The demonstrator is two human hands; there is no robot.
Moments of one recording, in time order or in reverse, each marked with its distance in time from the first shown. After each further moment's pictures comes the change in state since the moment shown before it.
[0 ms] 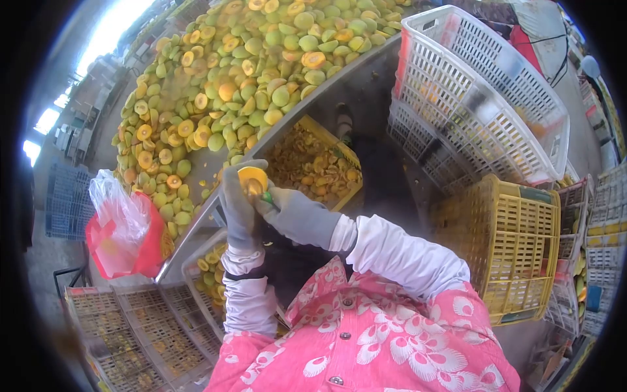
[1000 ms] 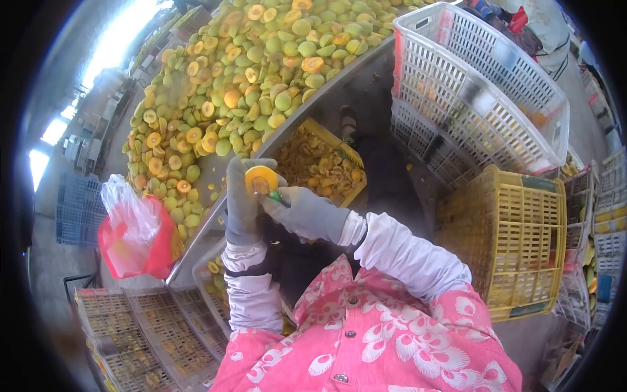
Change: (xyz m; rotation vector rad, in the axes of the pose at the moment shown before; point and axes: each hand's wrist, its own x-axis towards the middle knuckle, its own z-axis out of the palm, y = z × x) left_hand 0.006 0.026 -0.001 -0.498 -0.160 -0.474; right_hand -0.005 -0.029 -0.023 0.174 -0.330 0.627
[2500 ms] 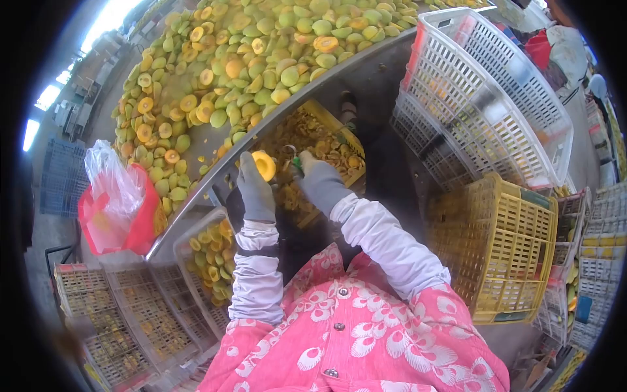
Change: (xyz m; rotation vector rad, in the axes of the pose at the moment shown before) left_hand 0.018 -0.076 -0.019 0.063 0.642 -0.023; right_hand 0.075 0.083 -0.010 -0.631 0.465 -0.271
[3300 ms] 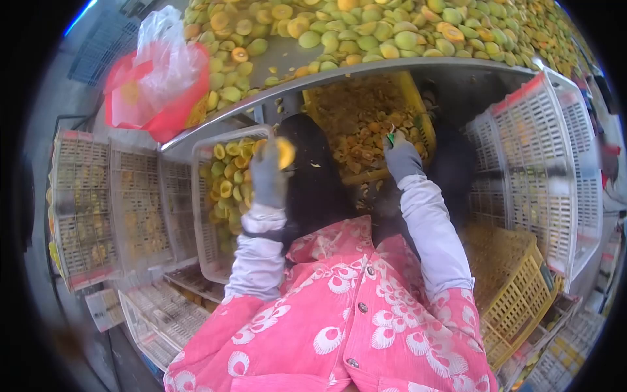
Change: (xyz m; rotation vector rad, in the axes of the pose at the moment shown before) left_hand -0.028 -0.062 -0.130 -0.197 0.265 0.122; right_hand 0.026 0.095 0.040 -0.390 -0.086 0.133
